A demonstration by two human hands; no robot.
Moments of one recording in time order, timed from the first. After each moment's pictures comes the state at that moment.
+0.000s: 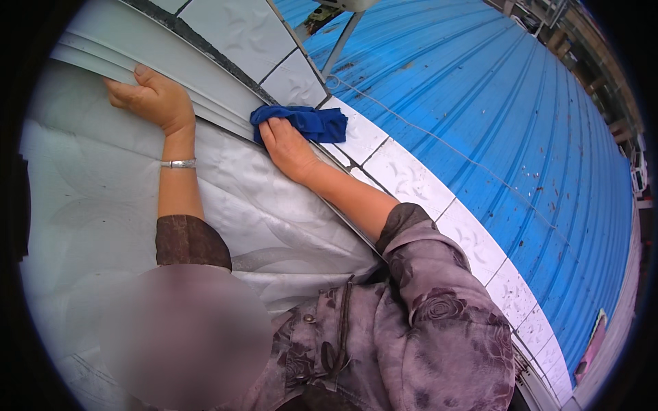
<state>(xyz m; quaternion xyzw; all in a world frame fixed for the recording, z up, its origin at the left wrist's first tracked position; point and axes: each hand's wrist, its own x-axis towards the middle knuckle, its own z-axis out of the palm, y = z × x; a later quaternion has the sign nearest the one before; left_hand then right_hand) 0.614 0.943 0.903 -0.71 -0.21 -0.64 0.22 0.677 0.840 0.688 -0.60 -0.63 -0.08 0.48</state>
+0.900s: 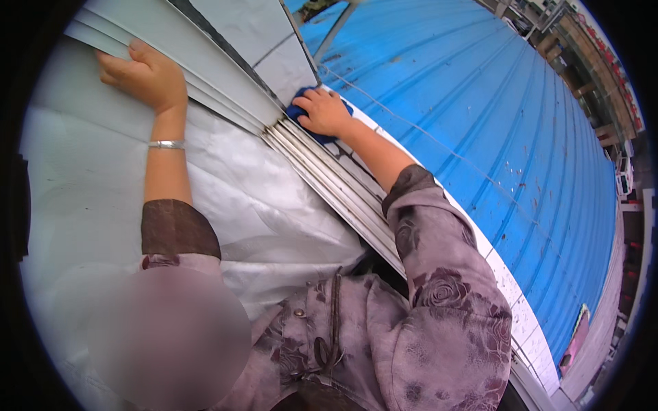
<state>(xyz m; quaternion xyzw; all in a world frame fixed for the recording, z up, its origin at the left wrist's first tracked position) 0.620 0.950 0.893 -0.70 -0.22 -0.65 0.22 0.785 0.847 0.625 -0.67 -0.69 0.01 0.29</state>
